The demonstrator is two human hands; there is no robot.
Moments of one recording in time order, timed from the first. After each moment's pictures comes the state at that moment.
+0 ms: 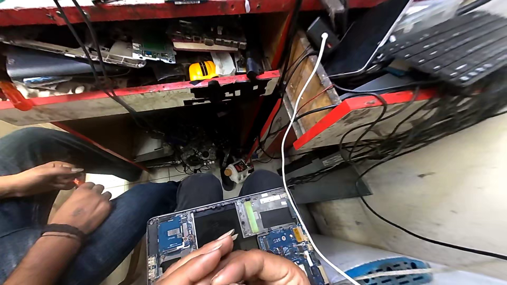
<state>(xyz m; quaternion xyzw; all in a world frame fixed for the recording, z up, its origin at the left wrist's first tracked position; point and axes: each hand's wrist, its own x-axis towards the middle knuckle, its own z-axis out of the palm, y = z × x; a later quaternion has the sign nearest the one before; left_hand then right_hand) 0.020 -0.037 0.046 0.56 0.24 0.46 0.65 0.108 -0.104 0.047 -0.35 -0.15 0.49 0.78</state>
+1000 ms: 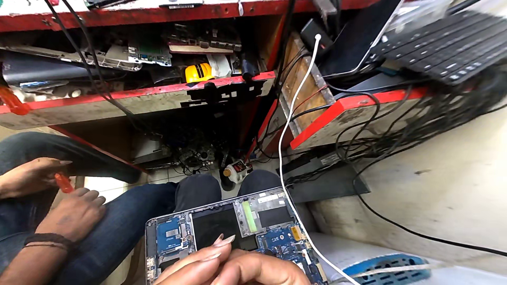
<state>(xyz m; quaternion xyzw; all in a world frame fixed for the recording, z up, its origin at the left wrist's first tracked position) 0.021 -0.038 0.050 0.56 0.23 0.47 0.65 0.113 -0.104 0.047 -0.36 -0.22 0.47 0.77</state>
